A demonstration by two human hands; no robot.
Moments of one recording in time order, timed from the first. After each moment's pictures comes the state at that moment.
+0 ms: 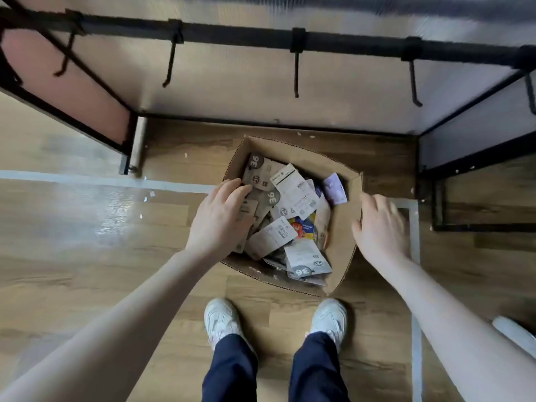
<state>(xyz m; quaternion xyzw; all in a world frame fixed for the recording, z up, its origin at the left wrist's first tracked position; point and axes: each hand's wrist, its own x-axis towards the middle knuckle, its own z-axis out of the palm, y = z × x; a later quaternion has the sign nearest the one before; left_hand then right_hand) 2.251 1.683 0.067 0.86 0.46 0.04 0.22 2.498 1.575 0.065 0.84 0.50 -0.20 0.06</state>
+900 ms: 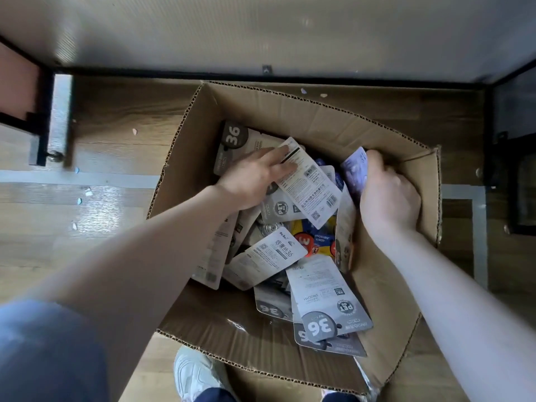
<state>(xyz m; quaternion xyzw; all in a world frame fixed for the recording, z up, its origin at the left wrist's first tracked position) 2.344 1.775 -0.174 0.92 0.28 -0.15 0.22 2.523 1.648 -0.139 0.88 0.46 -0.12 0.07</state>
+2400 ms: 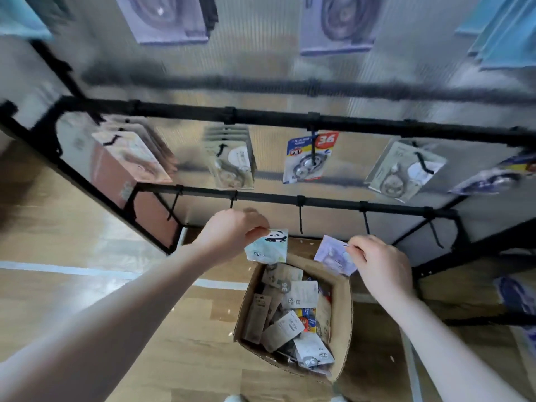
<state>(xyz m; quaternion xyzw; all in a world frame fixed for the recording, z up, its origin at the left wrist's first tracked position) 2.251 1.794 0.345 0.92 0.33 0.10 0.20 2.485 1.645 0.309 0.81 0.55 -0.03 -0.18</state>
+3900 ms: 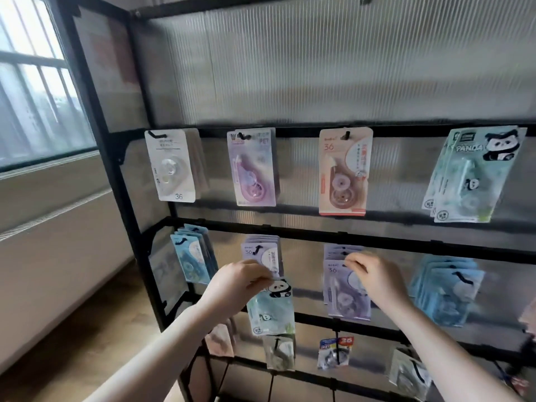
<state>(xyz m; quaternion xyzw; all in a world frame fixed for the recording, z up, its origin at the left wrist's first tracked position) 2.194 1.814 0.694 0.89 0.35 0.29 0.06 2.480 1.774 0.655 0.65 0.65 0.08 -0.38</state>
